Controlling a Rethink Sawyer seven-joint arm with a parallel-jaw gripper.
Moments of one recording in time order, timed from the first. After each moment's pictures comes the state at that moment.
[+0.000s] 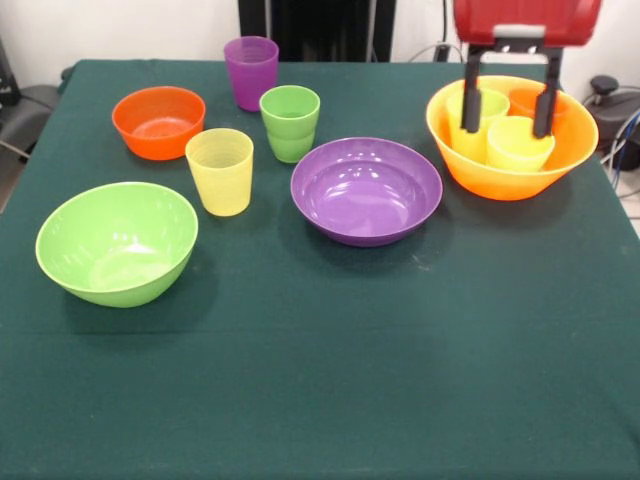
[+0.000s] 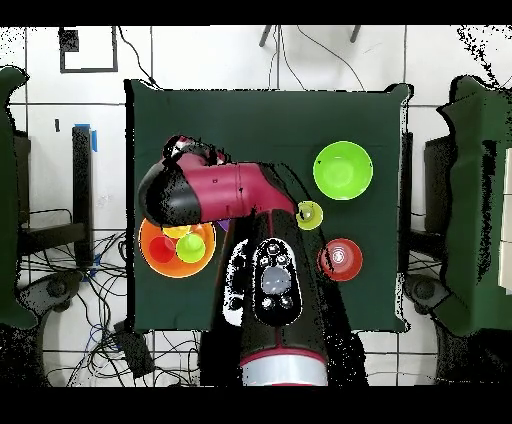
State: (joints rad) arm -0.09 -0.76 0.08 1.58 -0.19 0.31 2.33
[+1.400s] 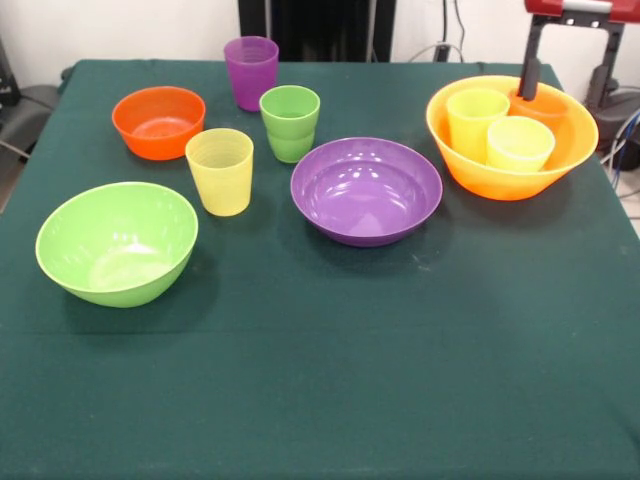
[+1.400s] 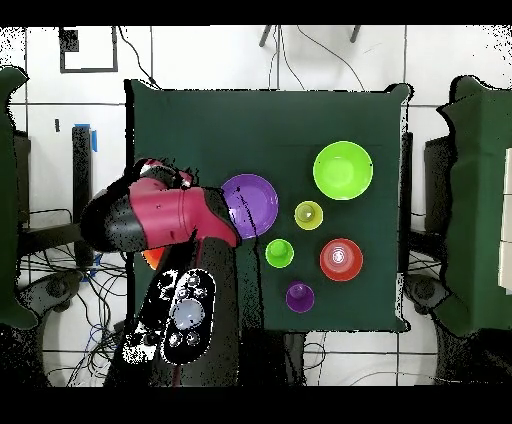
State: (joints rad) arm 0.17 -0.72 -0.15 1.59 -0.05 0.31 2.33
